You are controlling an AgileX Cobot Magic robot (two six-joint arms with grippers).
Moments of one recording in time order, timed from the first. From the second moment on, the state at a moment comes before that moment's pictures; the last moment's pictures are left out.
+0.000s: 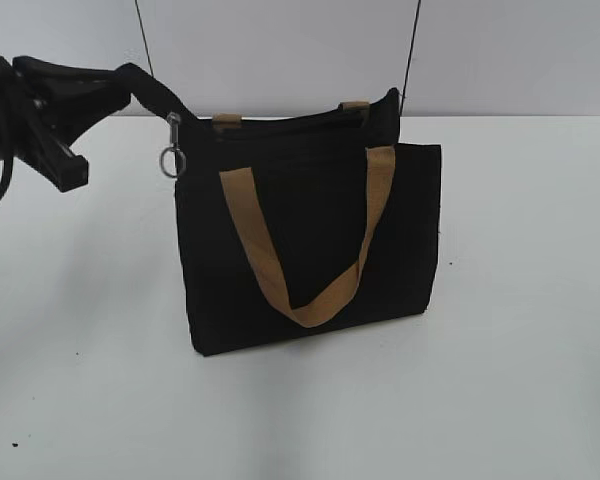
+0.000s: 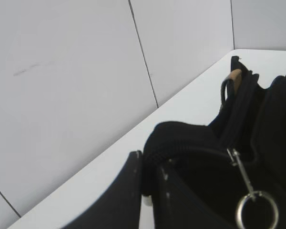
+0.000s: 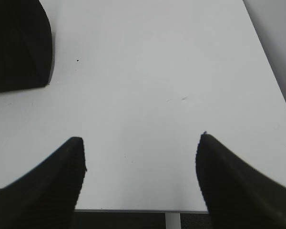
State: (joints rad) left arm -0.17 1.44 -0.63 0.87 -0.78 -0.29; right arm 0.04 -0.01 -0.48 -0.02 1.10 -0.04
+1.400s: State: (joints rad) left arm -0.24 1.41 -0.63 0.78 -0.82 -0.31; right arm 0.18 1.27 -0.90 1.15 0.85 -1.16
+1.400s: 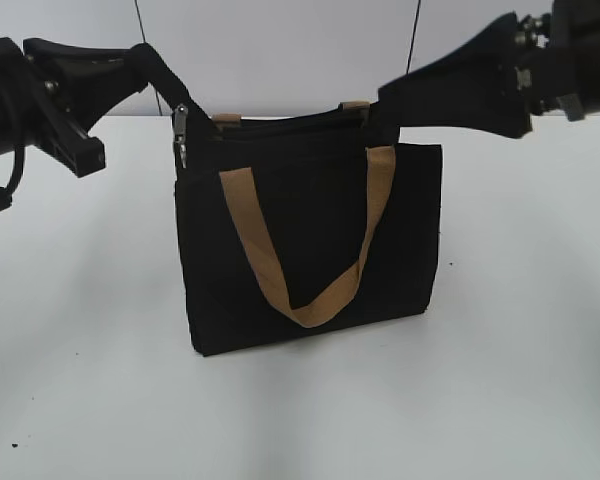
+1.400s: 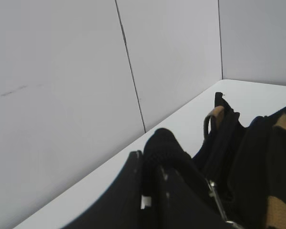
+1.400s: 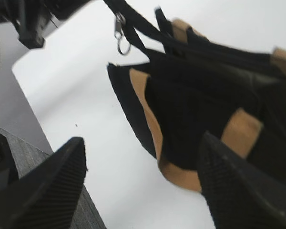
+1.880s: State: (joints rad) left arm -0.24 1.41 -0.63 0.78 -0.79 -0.31; right arm 0.48 1.51 -1.08 1.29 0.79 -1.47
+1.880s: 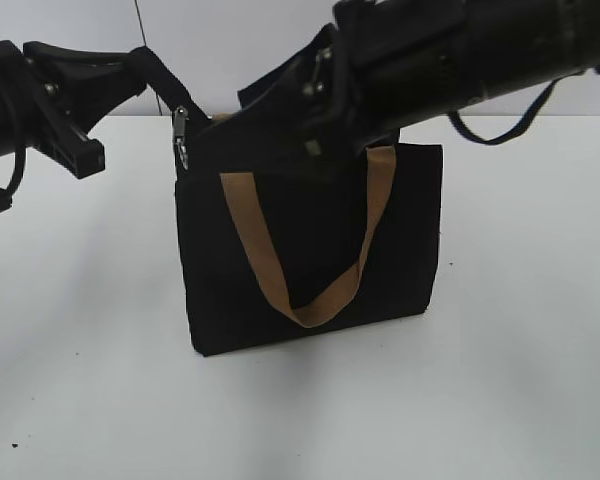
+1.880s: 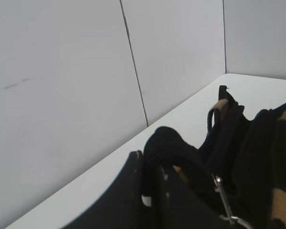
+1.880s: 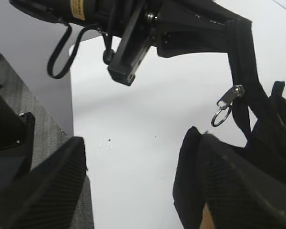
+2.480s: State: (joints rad) left arm -0.24 1.41 -0.63 0.78 -0.79 -0.31; right arm 0.58 1.75 -1.10 1.33 0.55 -1.47
